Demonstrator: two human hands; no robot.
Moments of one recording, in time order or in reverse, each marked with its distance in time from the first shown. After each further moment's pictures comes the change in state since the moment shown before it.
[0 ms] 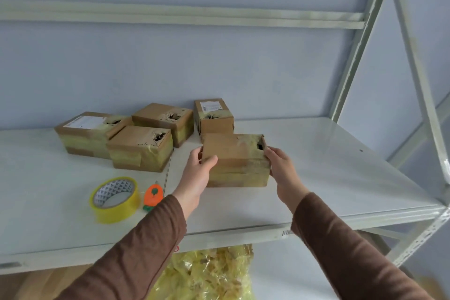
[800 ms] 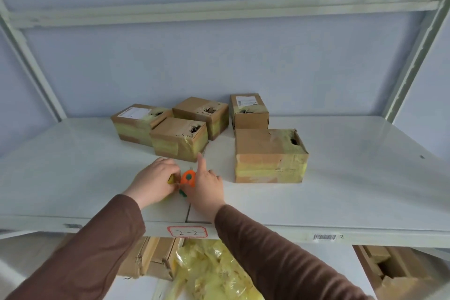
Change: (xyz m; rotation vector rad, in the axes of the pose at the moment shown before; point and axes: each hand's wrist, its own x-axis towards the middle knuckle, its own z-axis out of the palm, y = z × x) left_hand -0.031 0.002 -0.166 1.443 -0.021 0.237; right_hand -0.082 0.062 0.200 -0.856 -0.422 -0.472
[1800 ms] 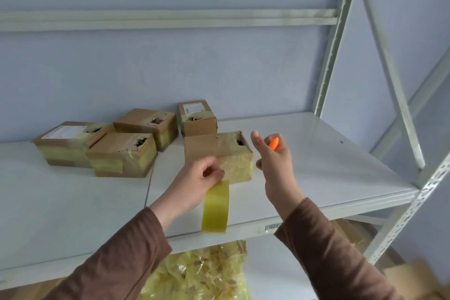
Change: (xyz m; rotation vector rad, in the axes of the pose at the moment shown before) left_hand 0.016 0.189 -0.012 -0.833 -0.055 0.248; right_hand -0.074 0.071 -0.212 0.934 0.641 0.260
